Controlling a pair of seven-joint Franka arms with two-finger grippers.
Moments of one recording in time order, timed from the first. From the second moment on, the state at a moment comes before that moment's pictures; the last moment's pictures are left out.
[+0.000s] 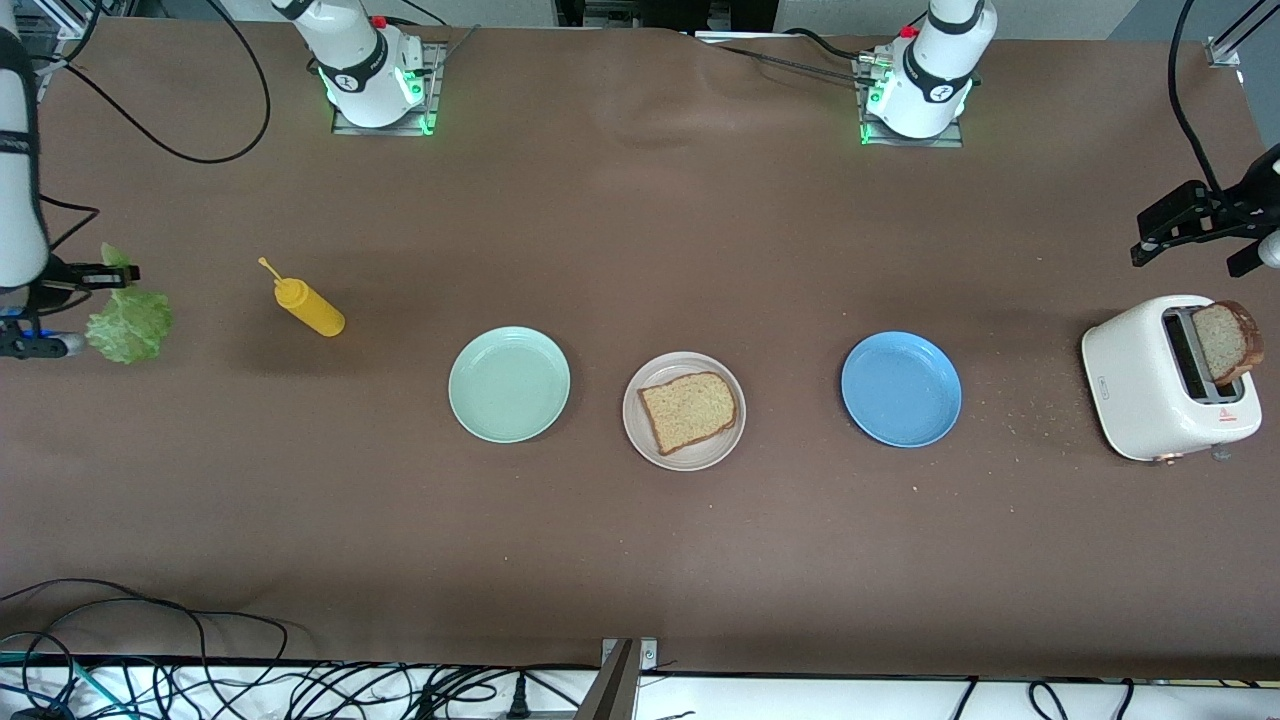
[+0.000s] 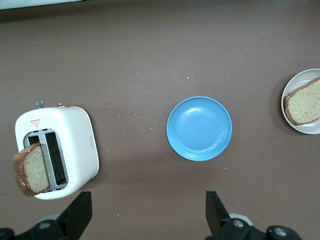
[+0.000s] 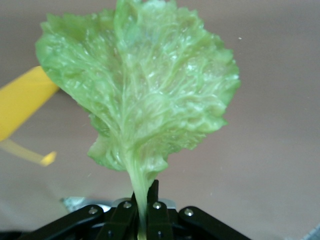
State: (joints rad) left arm -0.03 0.02 0.08 -1.54 0.00 1.60 0.15; right arm -0.17 0.41 -0.21 -1.57 -0.04 1.46 -0.37
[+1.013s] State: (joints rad) left arm -0.03 0.02 0.08 -1.54 0.00 1.60 0.15; right arm -0.14 0.41 0.34 -1.37 0.15 1.40 0.35
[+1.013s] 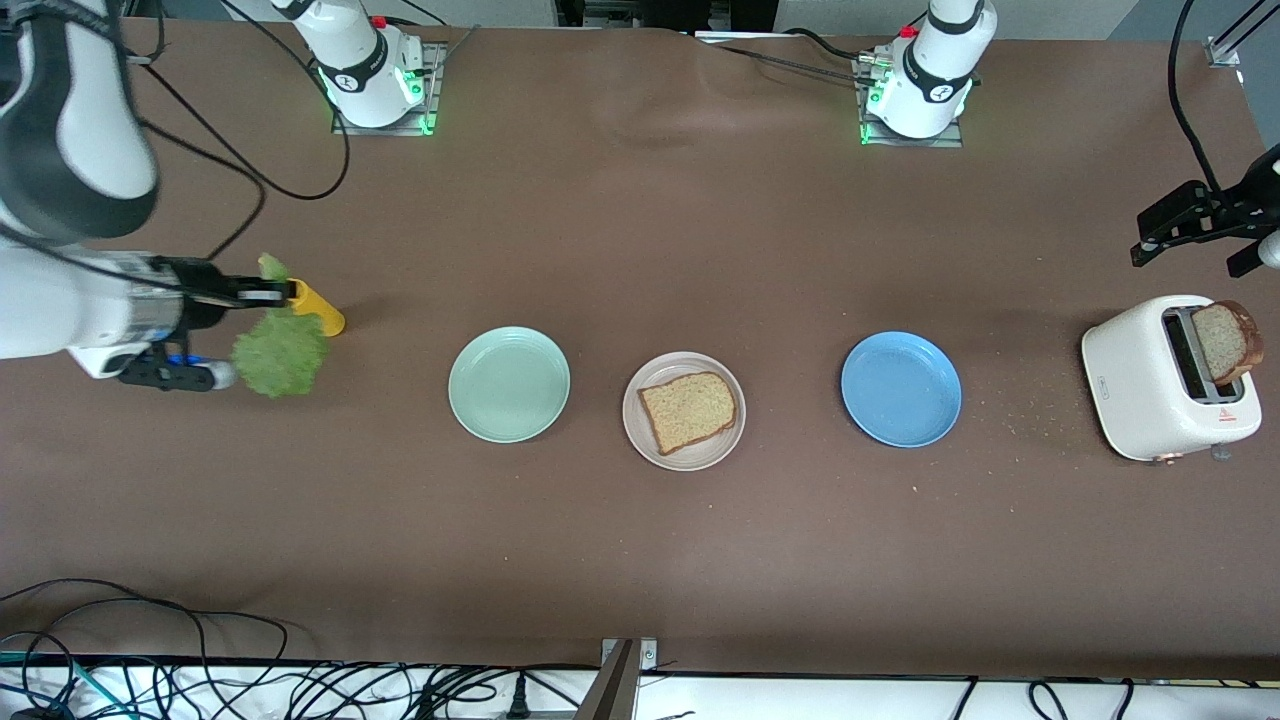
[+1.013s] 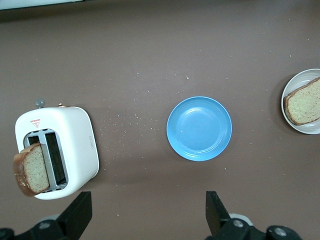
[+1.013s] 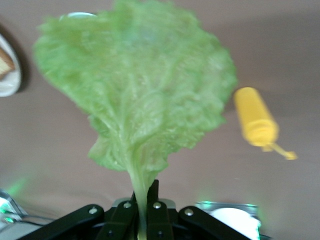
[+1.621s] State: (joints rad) left arm -0.03 0.02 0.08 -1.54 0.00 1.60 0.15; right arm 0.21 0.51 0.37 -1.38 0.14 1.77 0.93
